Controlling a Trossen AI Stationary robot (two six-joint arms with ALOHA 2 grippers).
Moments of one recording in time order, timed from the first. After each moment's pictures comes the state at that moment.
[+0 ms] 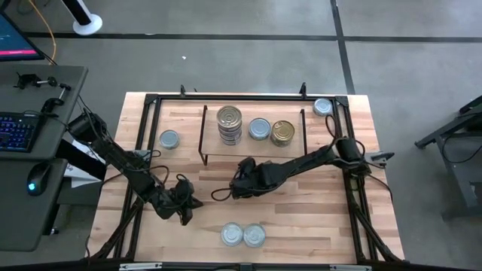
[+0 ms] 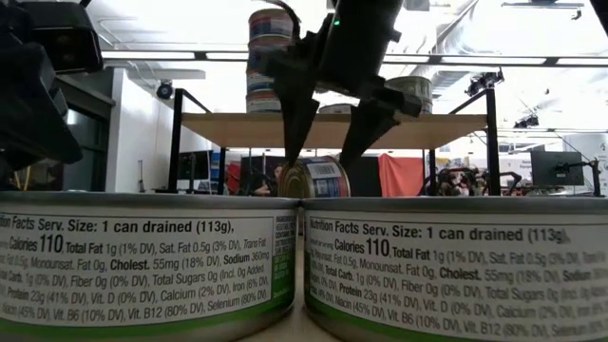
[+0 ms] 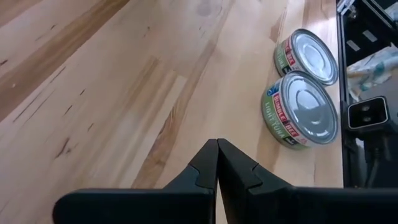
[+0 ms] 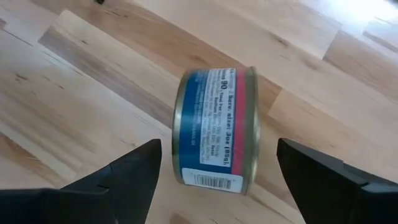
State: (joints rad) left arm -0.76 1.34 0.48 0.06 -0.51 -1.12; right arm 0.27 2.10 1.70 -0.94 0.46 1.22
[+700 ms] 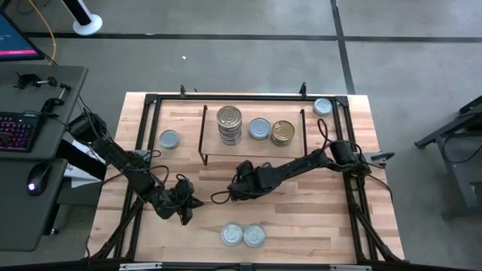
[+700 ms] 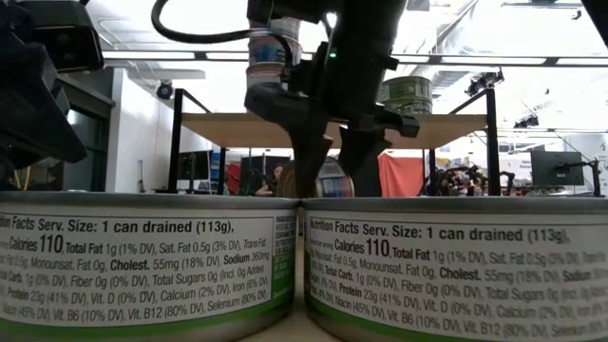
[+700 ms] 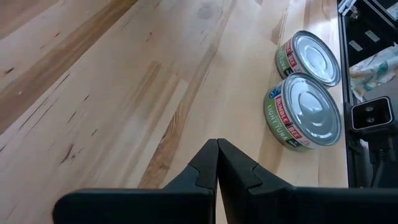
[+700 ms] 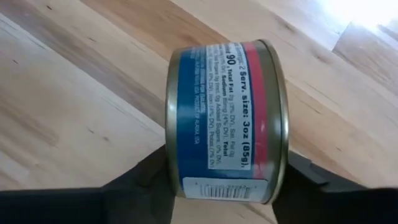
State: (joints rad) left arm -0.76 1.34 0.48 0.06 -0.53 -1.10; right arm 0.27 2.18 1.70 -0.93 0.46 1.18
